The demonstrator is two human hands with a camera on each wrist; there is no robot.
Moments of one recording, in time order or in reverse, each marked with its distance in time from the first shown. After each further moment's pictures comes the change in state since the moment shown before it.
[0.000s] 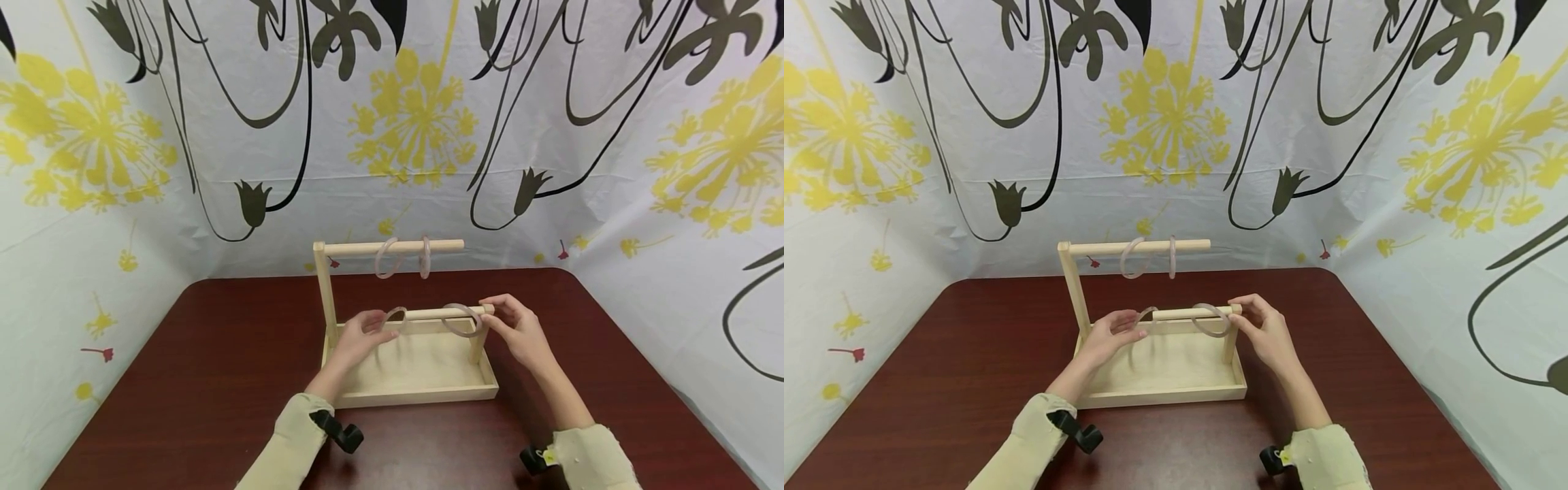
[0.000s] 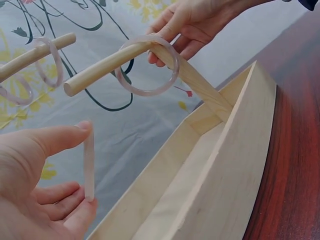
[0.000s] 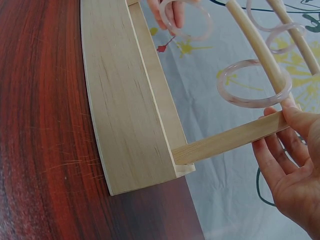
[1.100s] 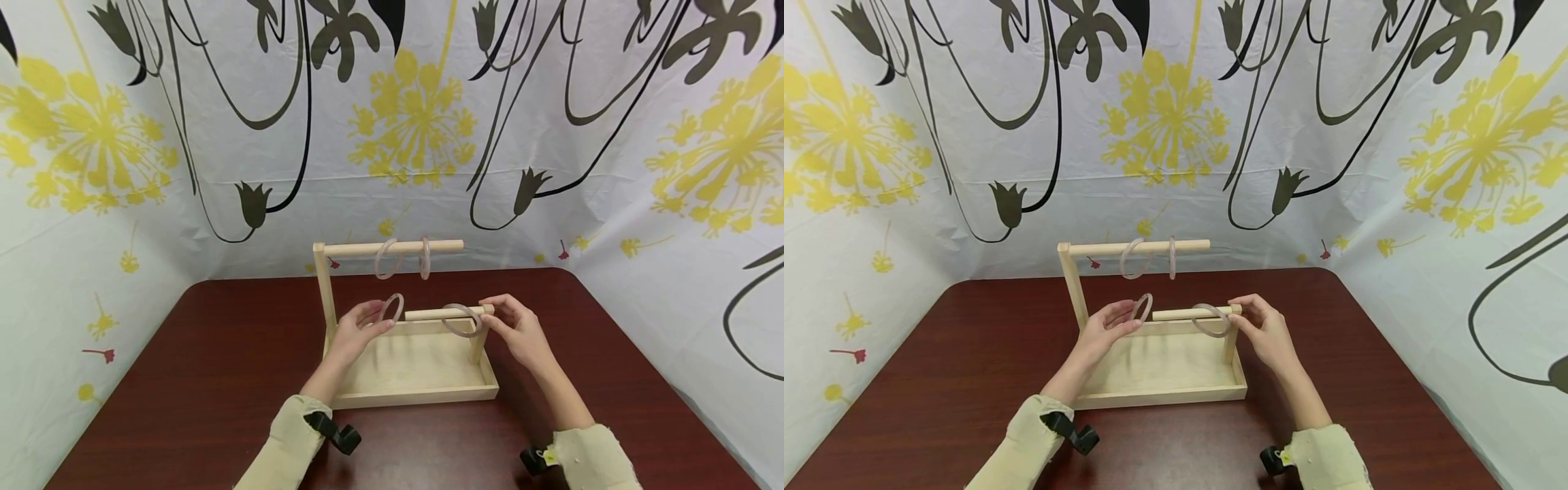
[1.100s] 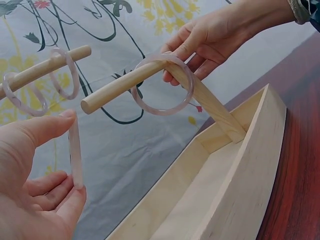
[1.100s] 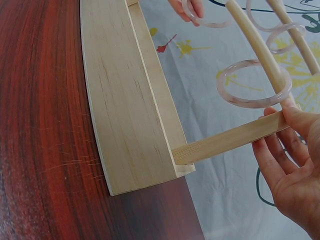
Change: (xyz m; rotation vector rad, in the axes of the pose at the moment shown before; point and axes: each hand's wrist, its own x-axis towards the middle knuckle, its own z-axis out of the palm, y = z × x) left_hand -0.003 0.011 -0.006 -0.146 0.026 0.057; right_hand 0.000 0.000 -0.001 -0.008 -0.003 -0.001
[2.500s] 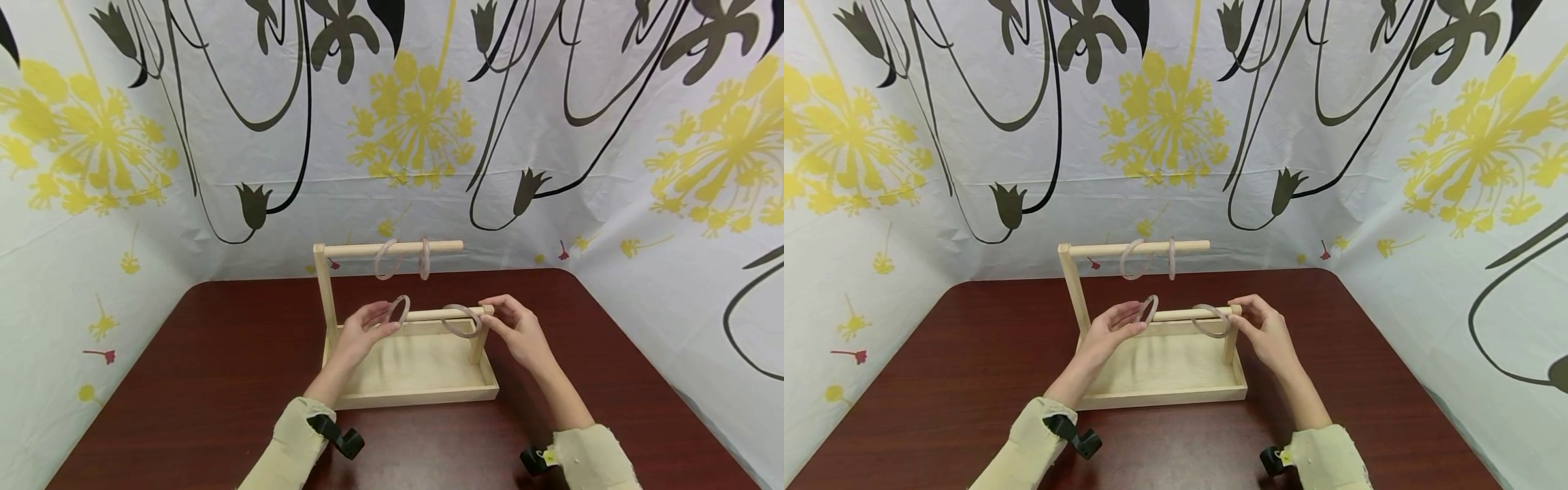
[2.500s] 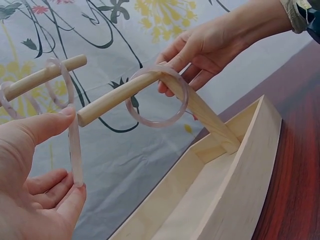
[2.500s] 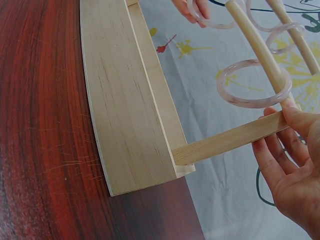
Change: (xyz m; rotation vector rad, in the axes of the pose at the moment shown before) left_hand -0.005 0.006 0.009 -0.059 -0.020 0.006; right_hand 0.000 -0.001 0.000 0.006 -0.004 0.006
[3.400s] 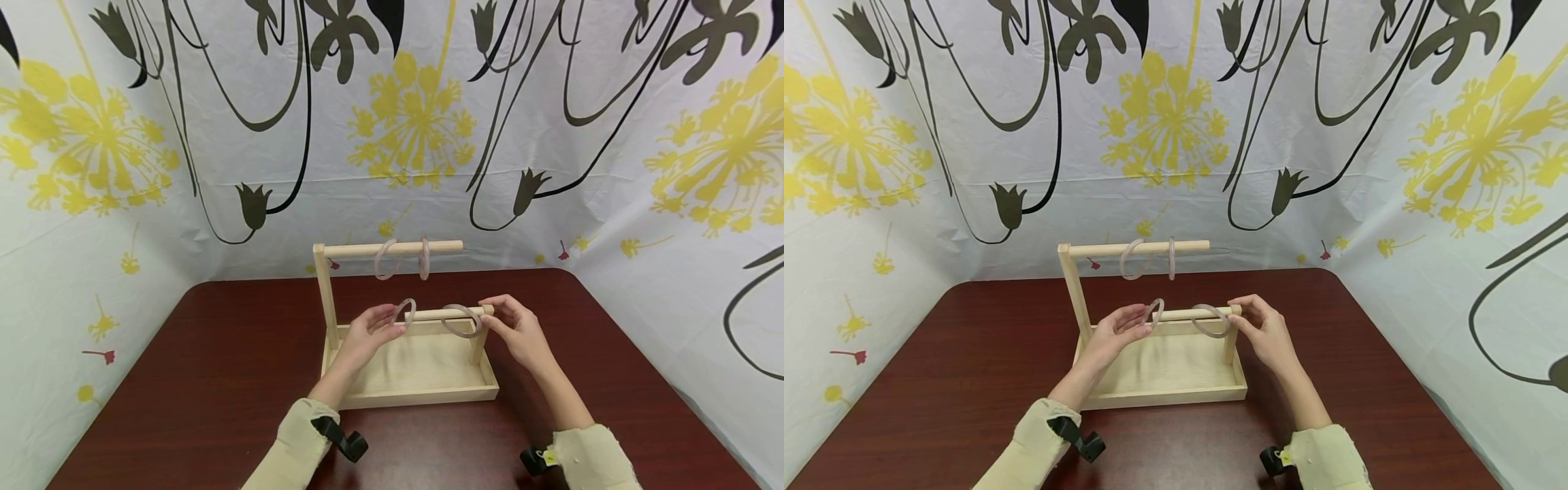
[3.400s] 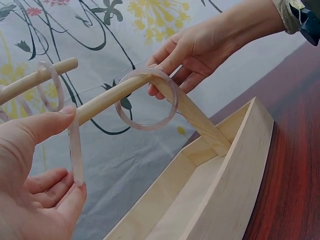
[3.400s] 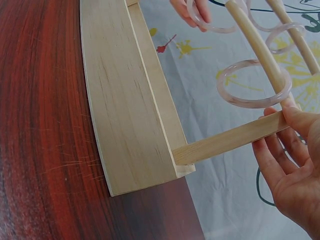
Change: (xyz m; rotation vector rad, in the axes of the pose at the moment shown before) left_hand 0.001 -0.004 0.007 -0.009 -0.047 0.013; right_hand 0.000 0.001 0.001 0.020 0.000 0.012
